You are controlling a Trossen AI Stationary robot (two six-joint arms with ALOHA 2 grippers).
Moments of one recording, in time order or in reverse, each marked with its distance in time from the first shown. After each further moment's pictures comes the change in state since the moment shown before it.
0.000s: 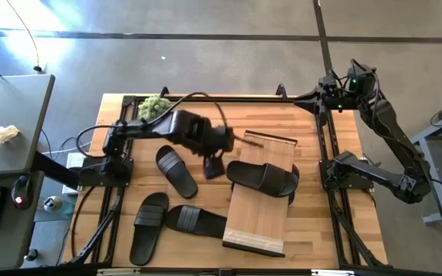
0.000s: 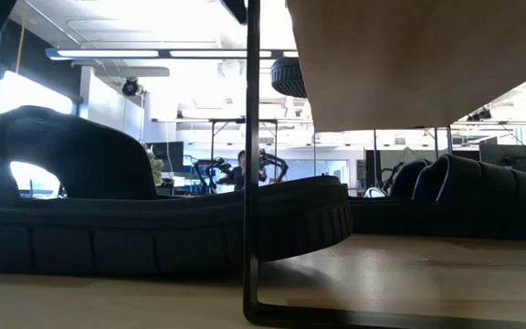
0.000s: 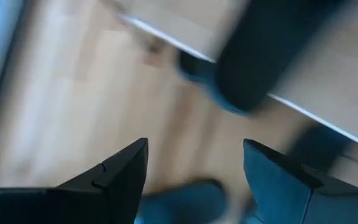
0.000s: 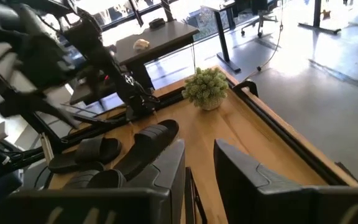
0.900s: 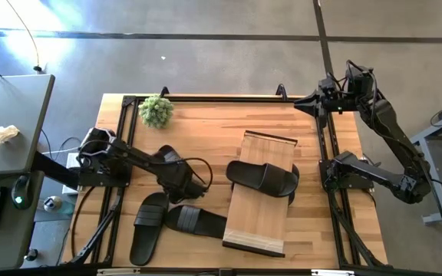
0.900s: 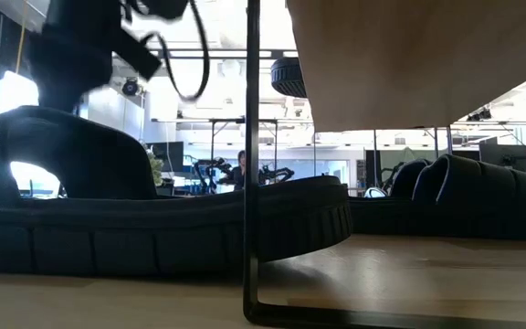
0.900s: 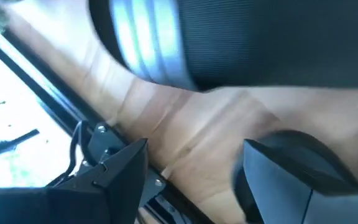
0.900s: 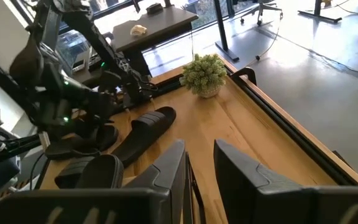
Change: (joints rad) left arm -0.216 -0.190 -0.998 0.009 0.010 -0.643; right arm 0.000 0.000 0.000 -0.074 0.012 -0.068
